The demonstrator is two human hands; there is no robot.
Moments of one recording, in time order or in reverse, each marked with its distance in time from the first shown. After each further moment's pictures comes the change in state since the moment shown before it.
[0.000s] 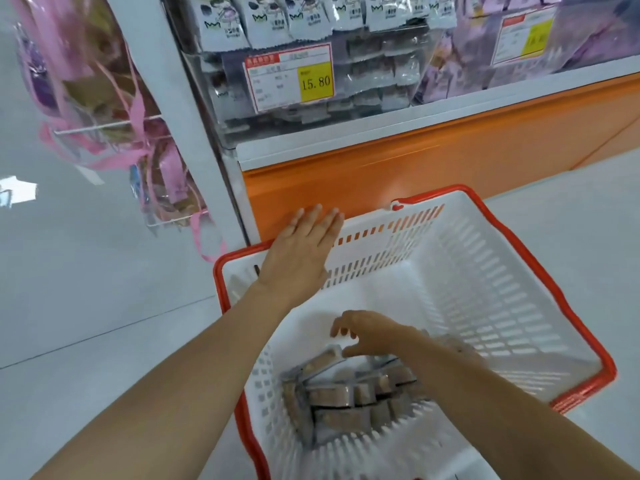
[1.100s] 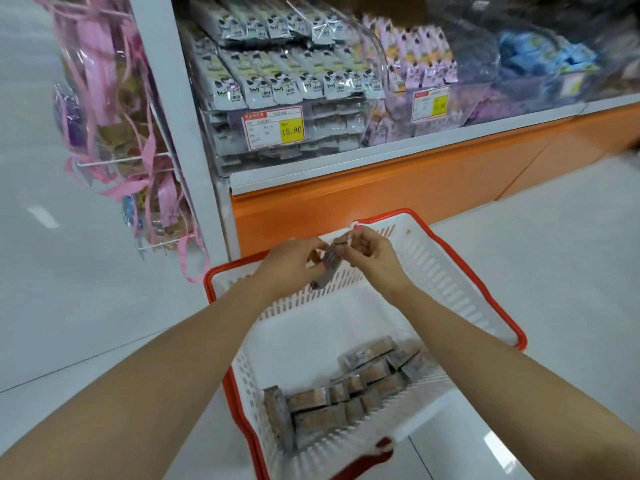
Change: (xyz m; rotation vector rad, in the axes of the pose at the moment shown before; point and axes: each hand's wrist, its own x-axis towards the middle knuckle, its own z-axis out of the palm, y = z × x) left_hand -0.012 0.004 -0.055 -0.821 -0.044 -0.040; right_hand -0.090 -0.061 -0.121 0.996 0.967 -0.096
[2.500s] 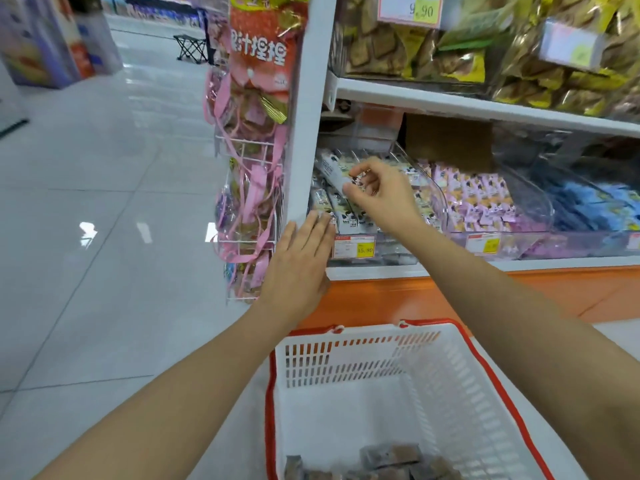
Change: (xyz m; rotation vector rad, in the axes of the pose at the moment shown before) left_hand -0.055 0.035 -0.134 0.777 0.608 -0.099; right_hand 0.125 -0.247 0.059 -0.543 -0.014 -0.582
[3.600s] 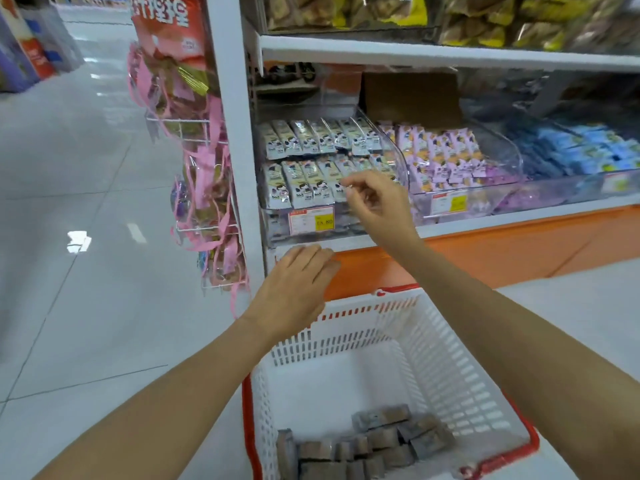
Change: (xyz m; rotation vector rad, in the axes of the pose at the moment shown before) left_hand -0.022 0.050 0.016 -0.058 0.015 0.327; right_hand -0.071 0.051 -0.025 0.092 0.080 -0.084
